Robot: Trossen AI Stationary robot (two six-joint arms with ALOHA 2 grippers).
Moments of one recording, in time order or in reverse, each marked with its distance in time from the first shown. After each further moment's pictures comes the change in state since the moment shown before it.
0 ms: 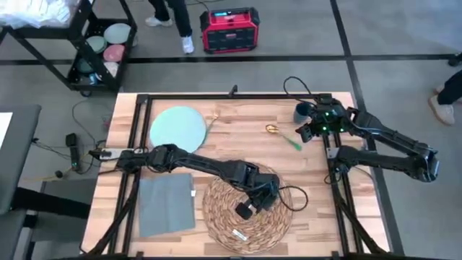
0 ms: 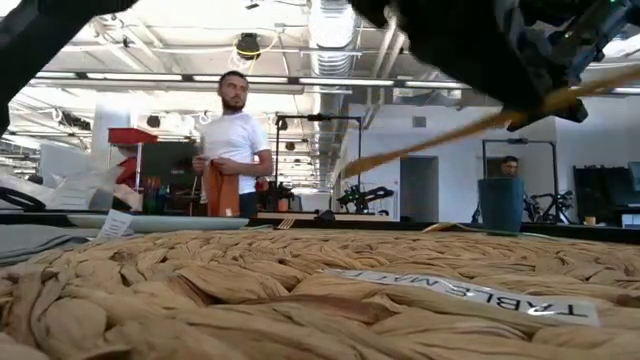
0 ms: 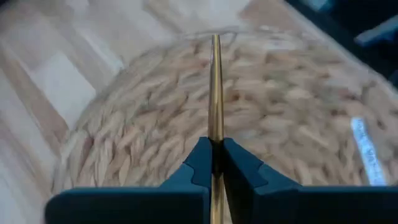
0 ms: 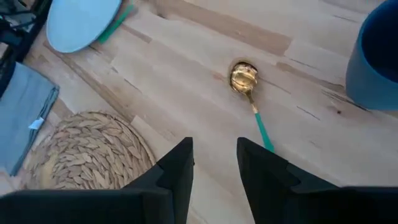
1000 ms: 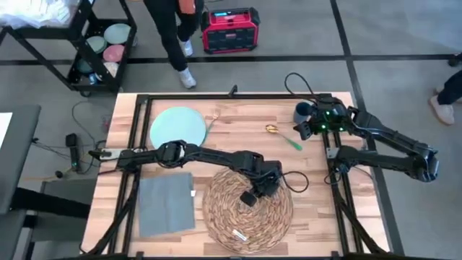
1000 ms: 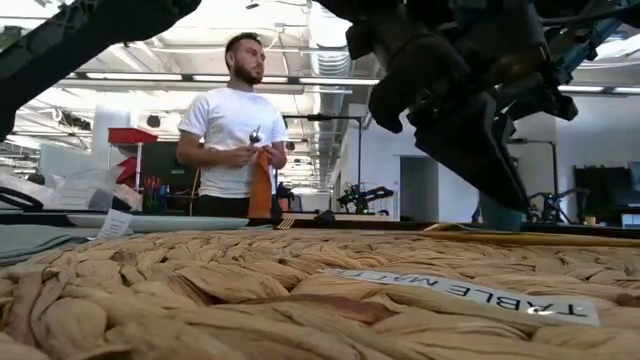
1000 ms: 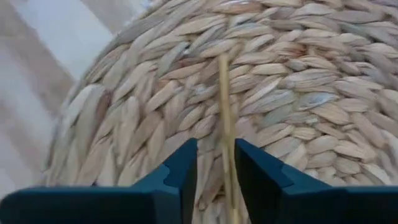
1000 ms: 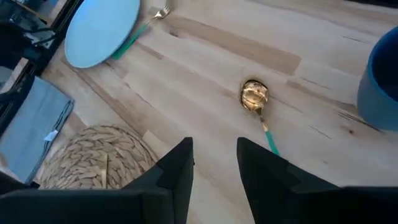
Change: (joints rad) left arm 0.086 0.091 0.001 -0.013 0.047 0.033; right arm 0.000 0.001 0.000 0.065 -0.003 -0.010
